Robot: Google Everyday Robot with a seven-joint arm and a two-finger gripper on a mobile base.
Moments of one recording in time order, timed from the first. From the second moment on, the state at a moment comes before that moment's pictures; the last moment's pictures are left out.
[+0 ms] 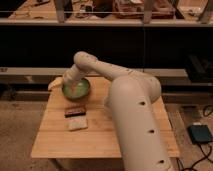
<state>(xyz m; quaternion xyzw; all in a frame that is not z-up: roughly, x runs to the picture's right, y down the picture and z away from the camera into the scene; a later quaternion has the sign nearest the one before) -0.259 -0.001 0.839 0.05 -0.50 -0.61 0.61</state>
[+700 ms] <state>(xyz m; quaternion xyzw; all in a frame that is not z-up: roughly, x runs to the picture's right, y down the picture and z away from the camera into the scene) -0.259 -0.002 0.839 0.05 -0.50 -0.61 0.61</state>
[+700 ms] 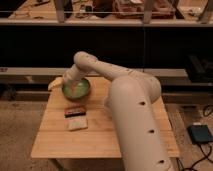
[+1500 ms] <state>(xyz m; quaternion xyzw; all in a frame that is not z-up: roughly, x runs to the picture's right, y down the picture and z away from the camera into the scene) -0.081 -0.028 0.752 -0.08 -0.33 -0.66 0.67</state>
